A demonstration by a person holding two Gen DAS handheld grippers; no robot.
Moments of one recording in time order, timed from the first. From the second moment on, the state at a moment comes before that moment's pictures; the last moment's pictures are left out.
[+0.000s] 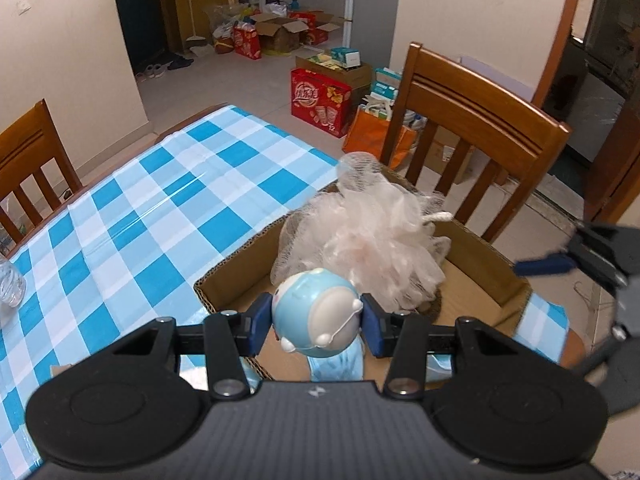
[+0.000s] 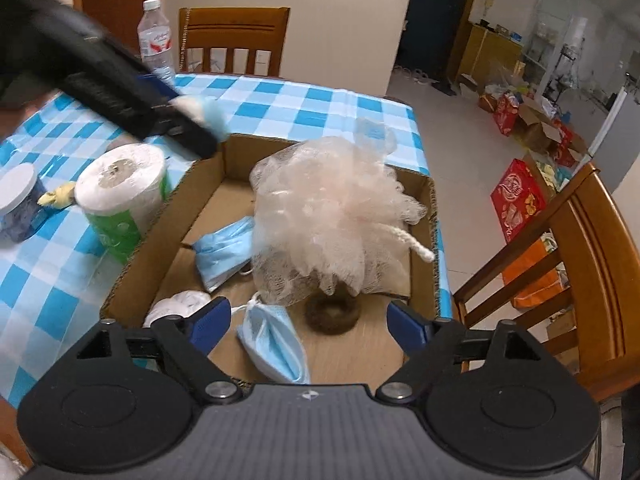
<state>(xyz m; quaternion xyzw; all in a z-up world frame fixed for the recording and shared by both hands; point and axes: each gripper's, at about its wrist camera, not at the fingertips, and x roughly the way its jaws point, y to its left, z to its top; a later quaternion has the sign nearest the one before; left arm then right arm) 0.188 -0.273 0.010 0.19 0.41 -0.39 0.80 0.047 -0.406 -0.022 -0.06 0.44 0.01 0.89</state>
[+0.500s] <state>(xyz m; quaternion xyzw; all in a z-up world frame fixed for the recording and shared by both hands) 0.200 -0.259 0.016 0.18 0.38 -0.33 0.84 0.043 -0.387 -0.013 -0.06 0.44 0.03 0.90</state>
